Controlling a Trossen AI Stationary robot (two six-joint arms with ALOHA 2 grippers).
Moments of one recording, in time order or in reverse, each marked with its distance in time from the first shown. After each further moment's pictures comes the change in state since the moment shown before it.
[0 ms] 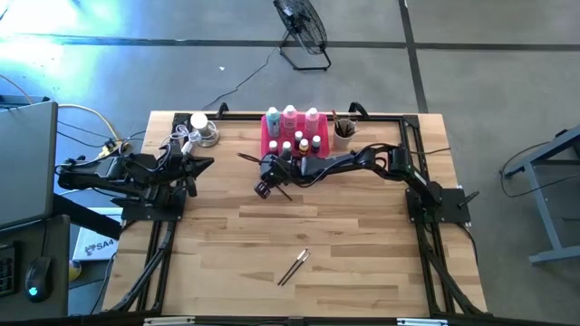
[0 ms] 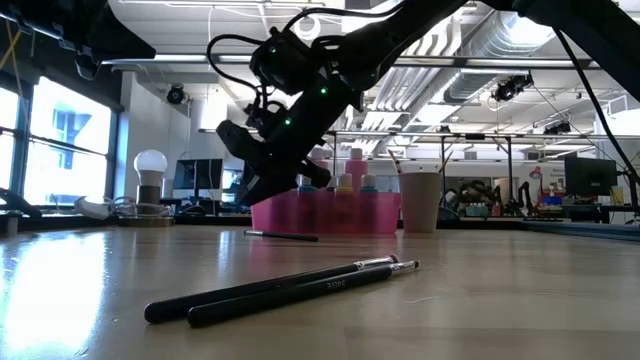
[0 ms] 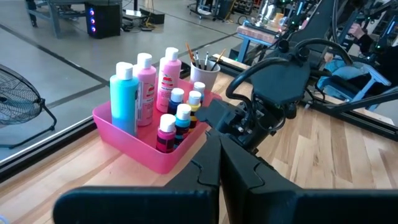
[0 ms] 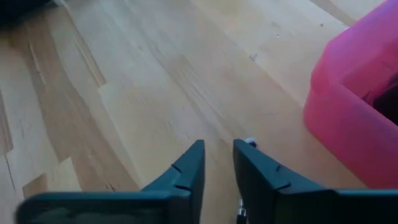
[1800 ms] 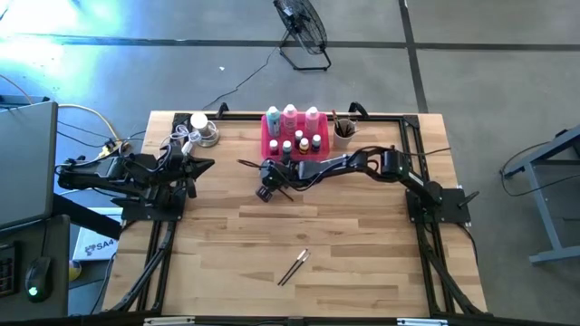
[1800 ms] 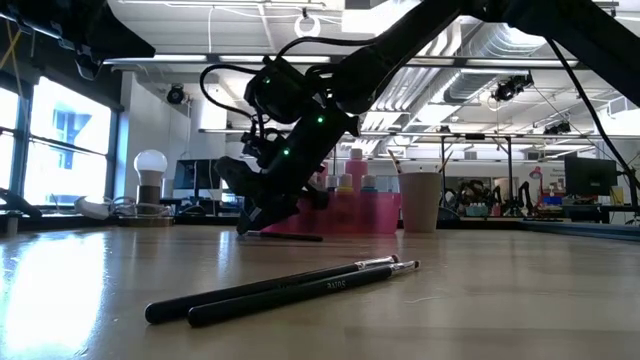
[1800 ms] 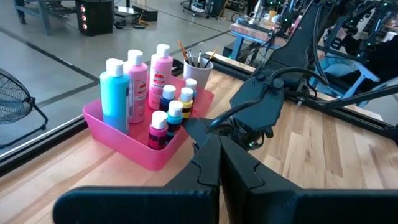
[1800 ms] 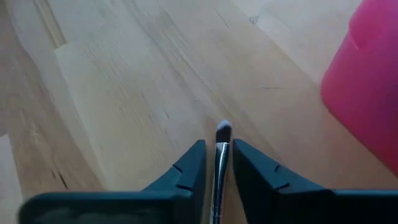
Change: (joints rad) left arm 0.000 0.000 0.000 0.000 0.031 -0.003; right arm -0.007 0.100 0.001 0.022 -0.005 -0.030
